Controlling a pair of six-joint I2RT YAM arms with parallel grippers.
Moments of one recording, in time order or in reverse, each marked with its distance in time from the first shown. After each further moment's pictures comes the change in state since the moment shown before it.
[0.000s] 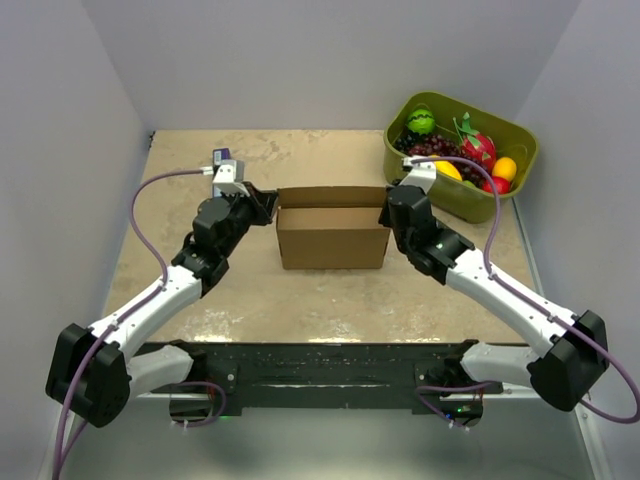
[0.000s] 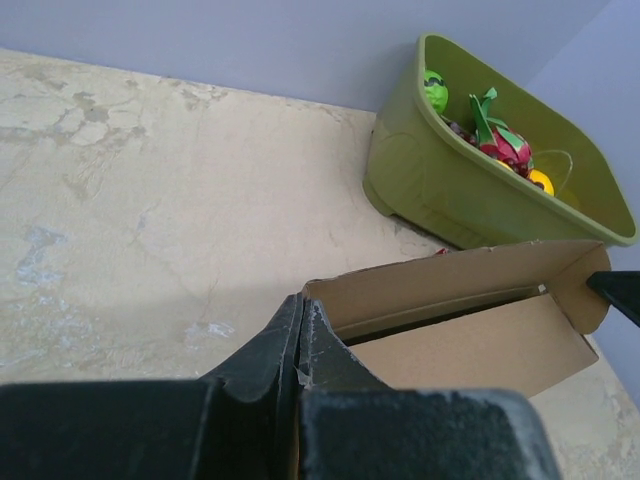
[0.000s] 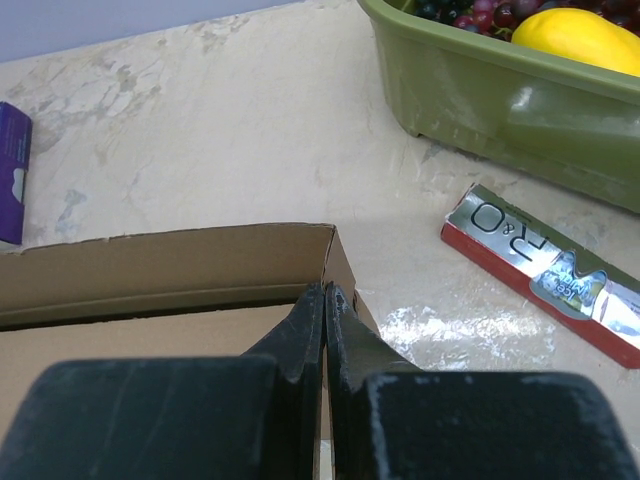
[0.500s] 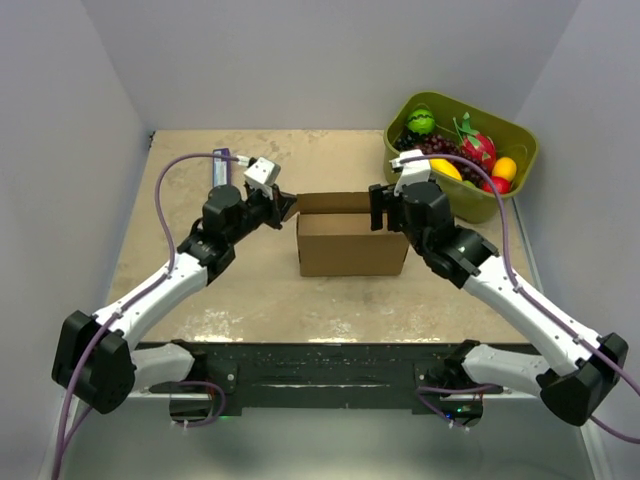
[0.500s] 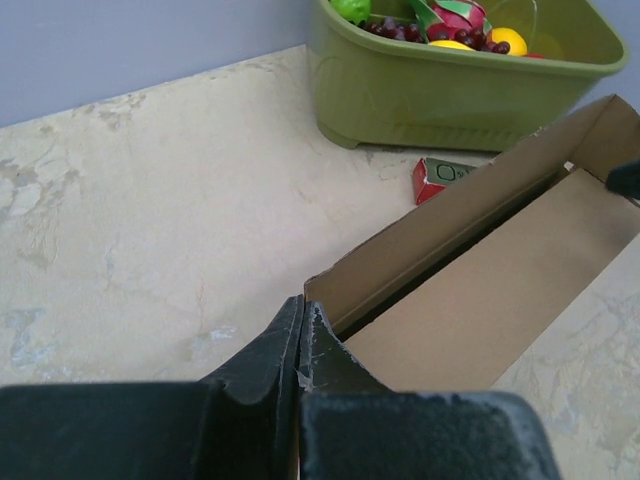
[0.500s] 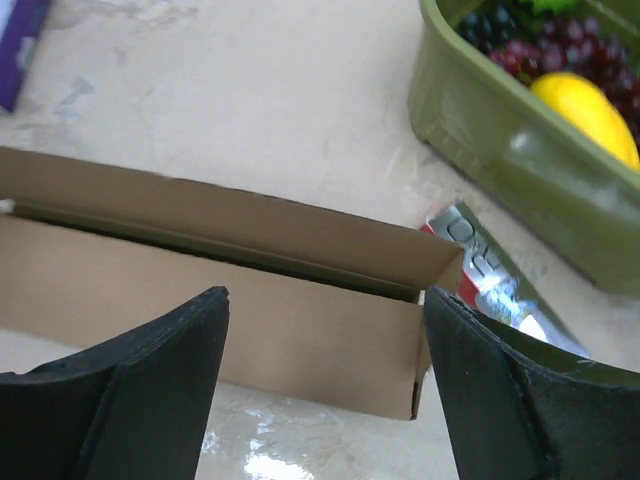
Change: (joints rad) left arm -0.024 0.062 0.105 -0.107 0.243 0.332; right arm 0.006 -0.087 0.080 -0.198 -0.138 -0.254
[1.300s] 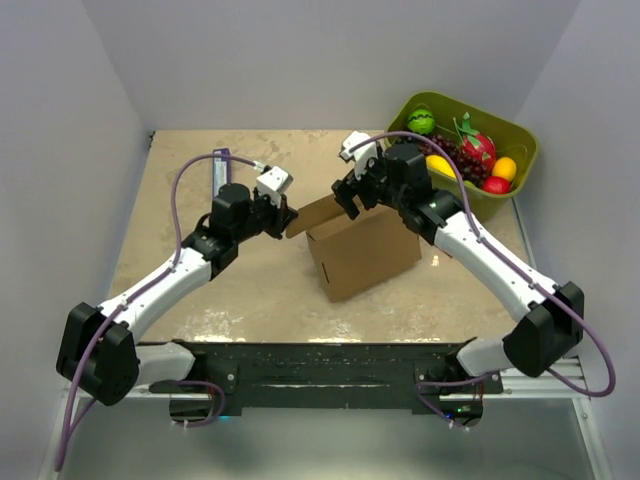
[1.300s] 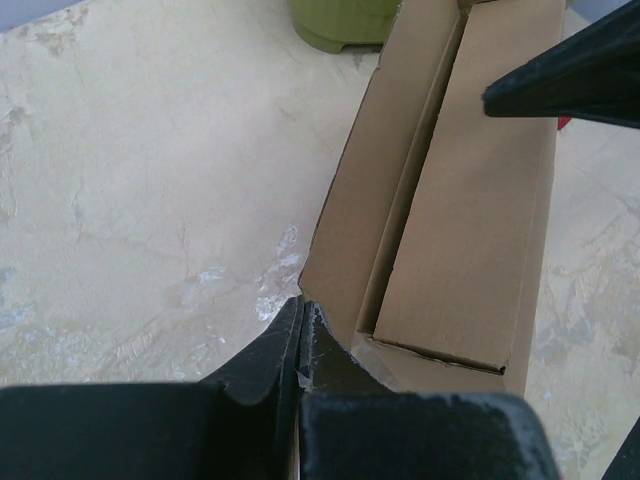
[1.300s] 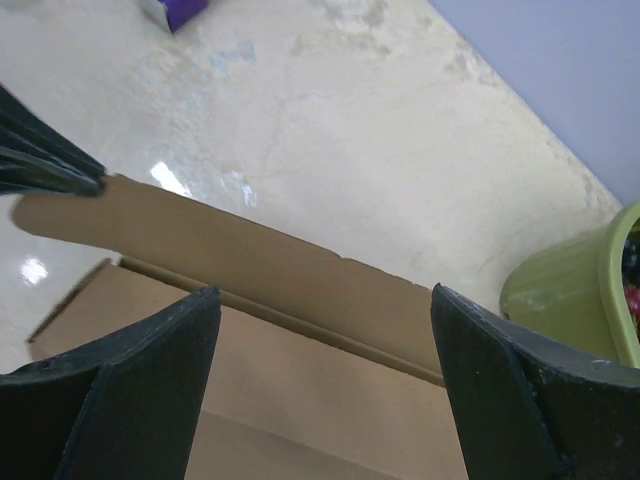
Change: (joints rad) left arm -0.002 0.056 0.047 -0.176 0.079 0.111; right arm -0.108 0.316 0.246 0.077 -0.594 -0.484
